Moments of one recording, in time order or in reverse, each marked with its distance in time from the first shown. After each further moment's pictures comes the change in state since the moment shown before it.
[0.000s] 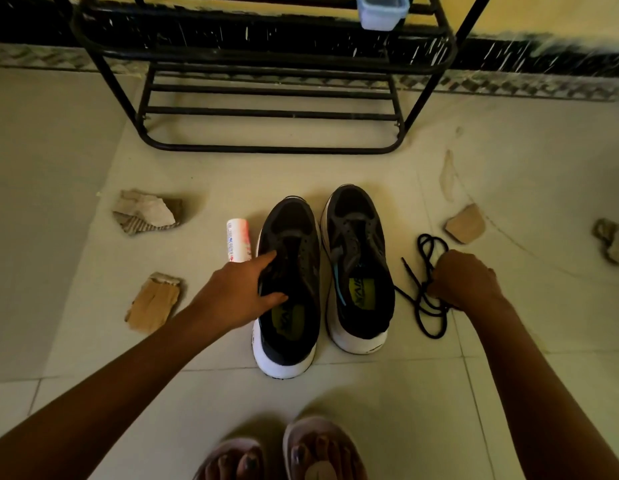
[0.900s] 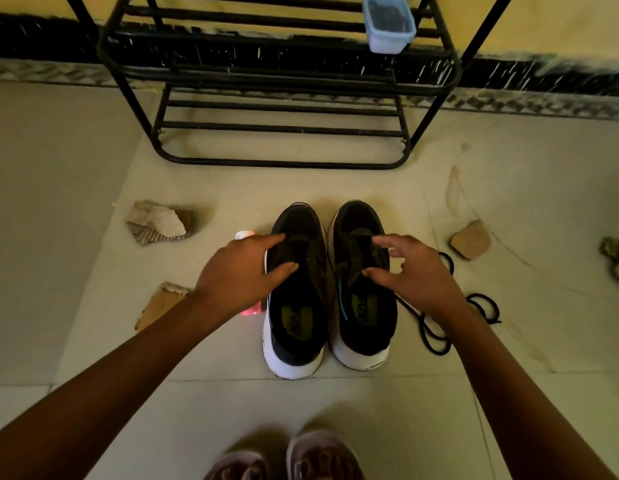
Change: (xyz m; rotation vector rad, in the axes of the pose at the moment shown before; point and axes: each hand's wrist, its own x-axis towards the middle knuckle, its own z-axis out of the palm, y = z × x) left_hand 0.005 0.009 -0.032 -0.041 0.313 0.143; right_hand -0.029 -0.050 -0.016 0.631 0.150 -0.571
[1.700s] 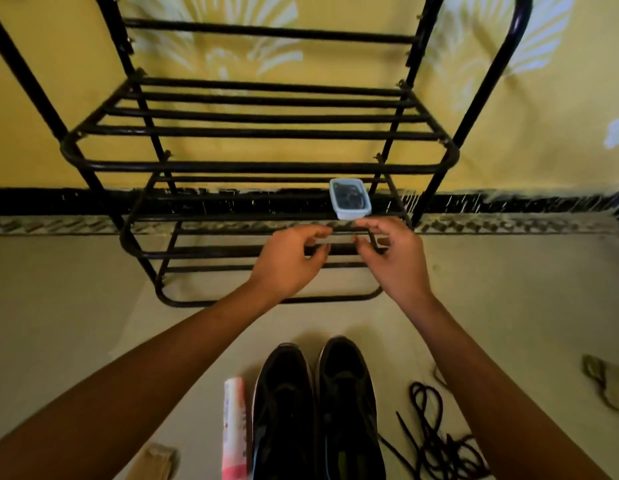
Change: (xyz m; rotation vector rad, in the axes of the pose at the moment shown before) left_hand 0.152 0.104 -0.111 -0.267 0.286 0.310; right_hand 0.138 -0.091 -0.113 0.192 0.585 -0.388
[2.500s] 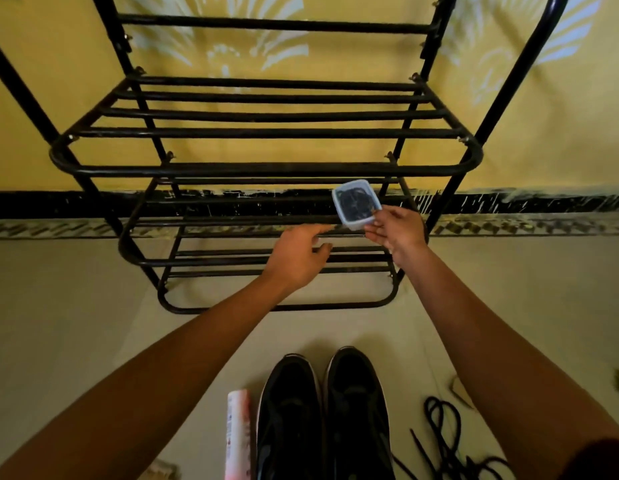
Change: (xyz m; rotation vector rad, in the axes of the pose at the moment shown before) left_hand 0.039 -0.029 0.019 0.011 -0.053 -0.101; right_hand 0.077 0.052 0.043 0.567 0.032 0.775
